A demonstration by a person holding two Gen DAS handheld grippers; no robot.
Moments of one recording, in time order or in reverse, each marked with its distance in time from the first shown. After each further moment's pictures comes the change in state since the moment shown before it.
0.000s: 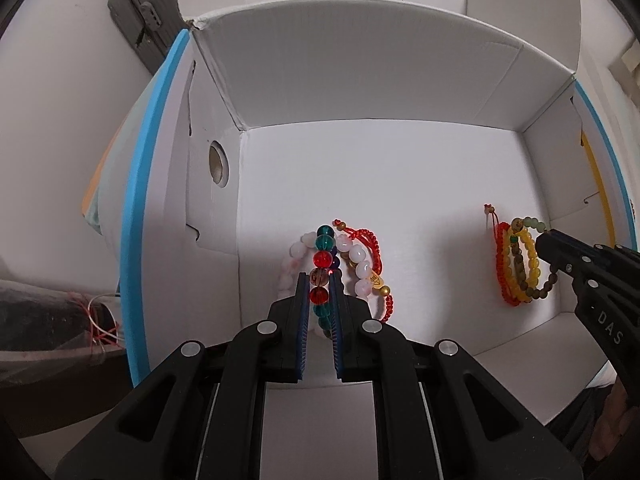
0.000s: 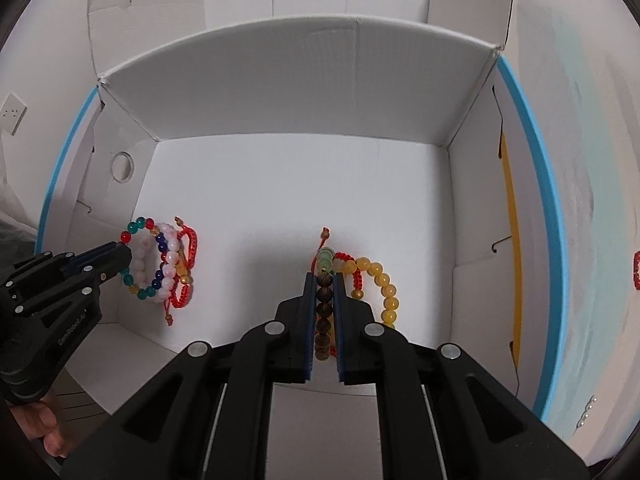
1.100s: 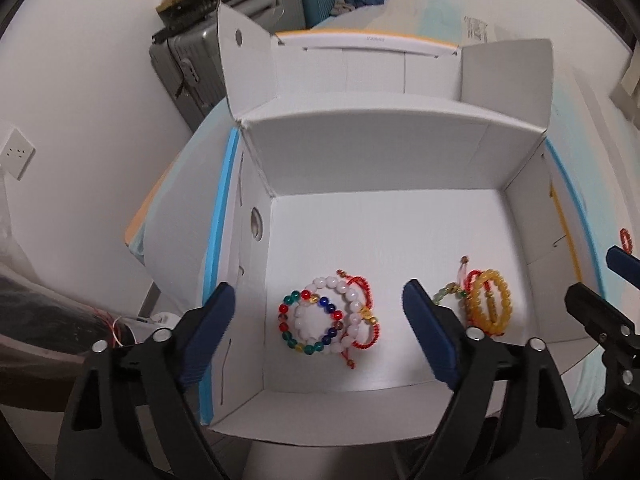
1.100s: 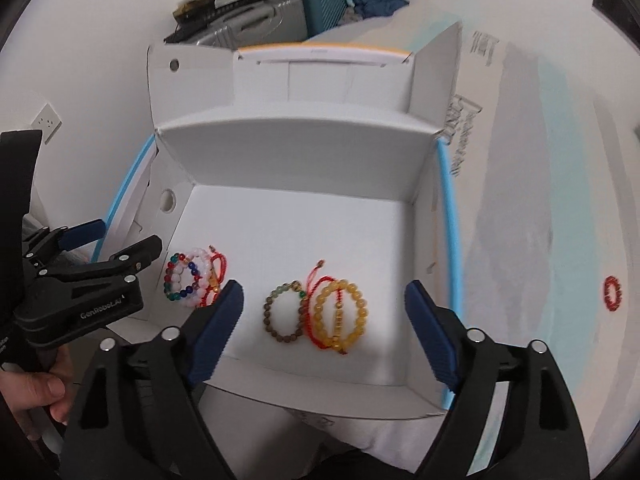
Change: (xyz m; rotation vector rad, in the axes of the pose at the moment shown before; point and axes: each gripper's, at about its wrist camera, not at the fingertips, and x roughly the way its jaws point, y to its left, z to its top) left arm -0.075 -0.014 -0.003 -0.039 -0.212 0.078; right arm -0.097 -0.016 -0.016 -0.046 -0.231 0.001
